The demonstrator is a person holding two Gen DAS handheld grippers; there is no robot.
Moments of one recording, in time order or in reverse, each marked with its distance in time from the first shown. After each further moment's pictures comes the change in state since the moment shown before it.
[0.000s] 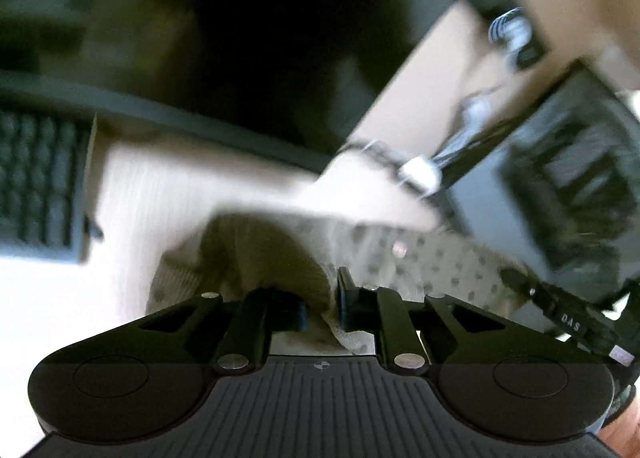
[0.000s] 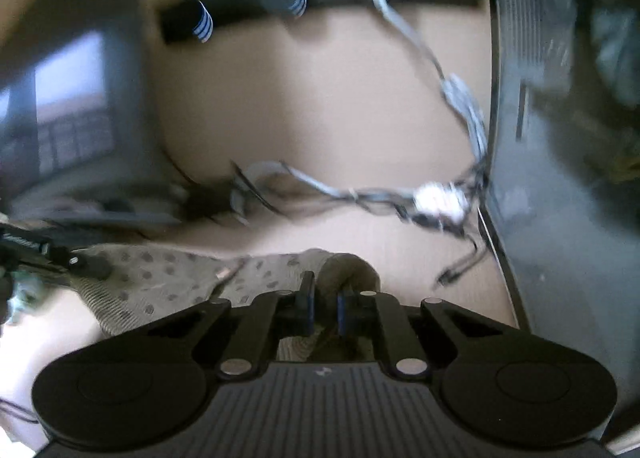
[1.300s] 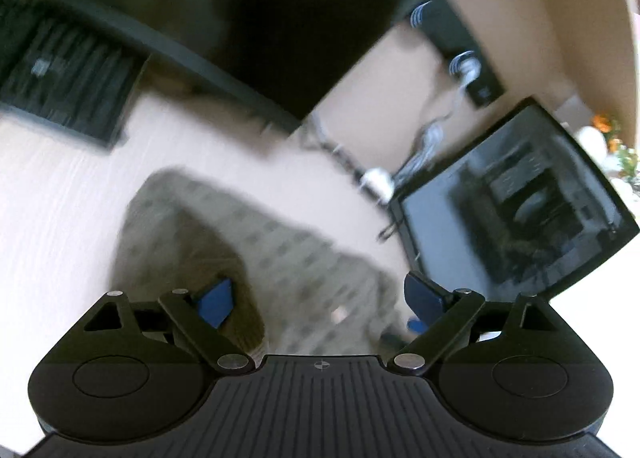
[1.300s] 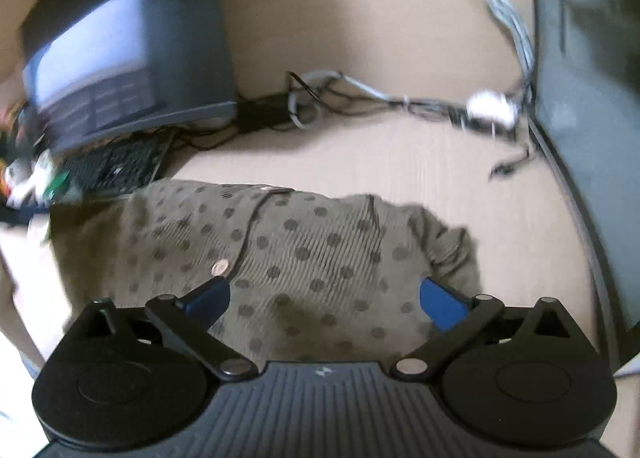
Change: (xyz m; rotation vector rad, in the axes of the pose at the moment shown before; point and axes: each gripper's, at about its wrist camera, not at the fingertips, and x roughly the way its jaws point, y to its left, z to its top) left arm -0.037 -0.035 -0.101 -0.158 -0.146 -0.042; right arm 0.024 0.019 -0.086 -0.064 0.140 0.109
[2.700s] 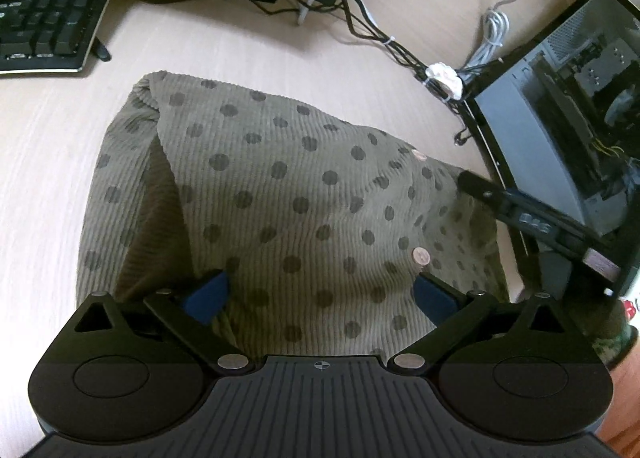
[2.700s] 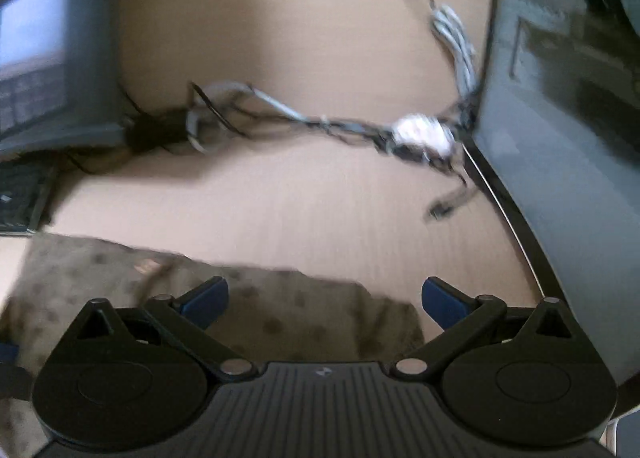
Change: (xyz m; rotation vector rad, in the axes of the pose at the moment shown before) left arm 0.088 0.033 -0.003 0.085 0.320 0.168; right arm 0.064 -0.019 0.041 0.070 0.033 -0.343
